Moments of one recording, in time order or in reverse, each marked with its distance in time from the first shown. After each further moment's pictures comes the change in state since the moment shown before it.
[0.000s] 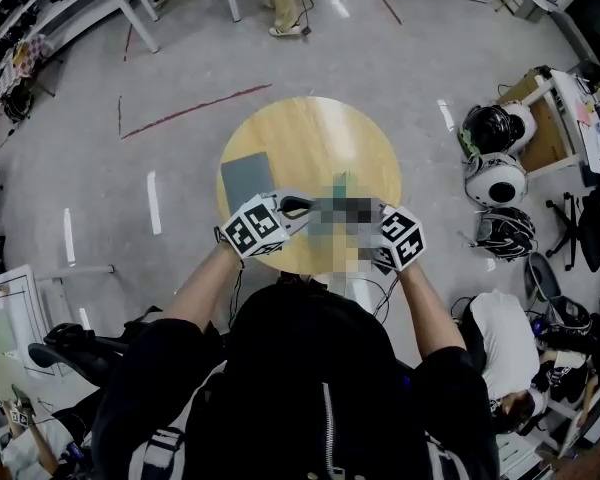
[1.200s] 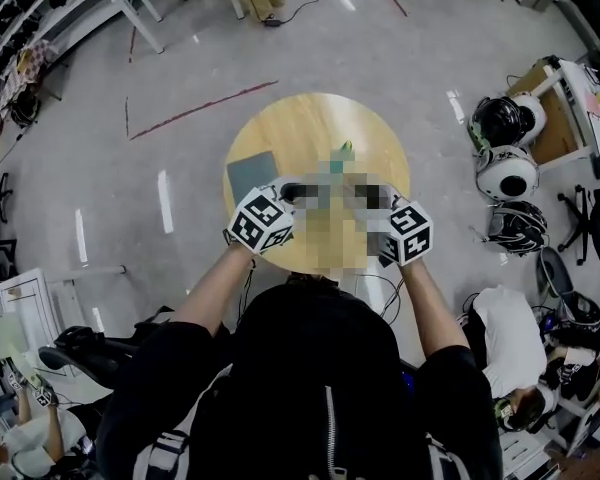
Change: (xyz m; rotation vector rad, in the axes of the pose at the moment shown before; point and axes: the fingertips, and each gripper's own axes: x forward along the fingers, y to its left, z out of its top) left arm 0.002 0.045 0.012 -0.149 -0.058 0.184; right arm -0.011 -0.044 0.021 0.088 -0.146 -0.159
